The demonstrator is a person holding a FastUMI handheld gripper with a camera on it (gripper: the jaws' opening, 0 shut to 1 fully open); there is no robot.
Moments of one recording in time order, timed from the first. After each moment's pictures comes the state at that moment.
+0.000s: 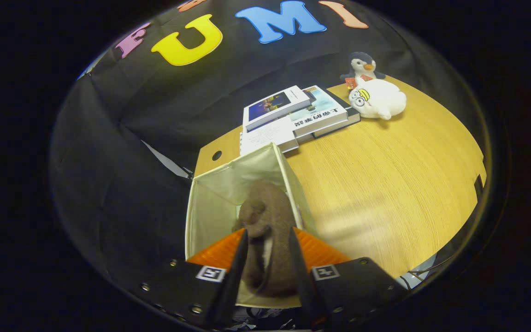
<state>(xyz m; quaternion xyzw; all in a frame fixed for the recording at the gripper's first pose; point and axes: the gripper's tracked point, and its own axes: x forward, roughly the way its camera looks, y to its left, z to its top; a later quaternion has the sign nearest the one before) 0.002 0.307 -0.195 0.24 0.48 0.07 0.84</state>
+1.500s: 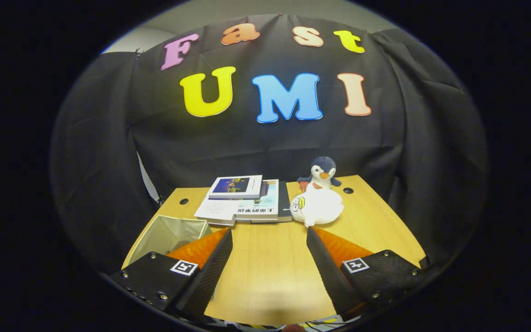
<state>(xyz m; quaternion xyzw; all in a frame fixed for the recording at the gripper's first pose) 0.029 0.056 -0.070 0.04 0.28 0.03 0.96</state>
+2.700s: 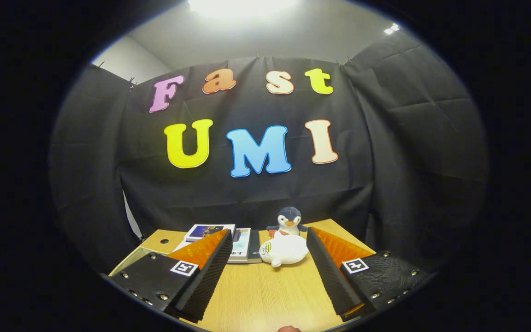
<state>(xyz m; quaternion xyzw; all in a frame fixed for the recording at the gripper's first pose) 0.020 -0.024 -0.010 0.05 0.12 -0.03 0.99</state>
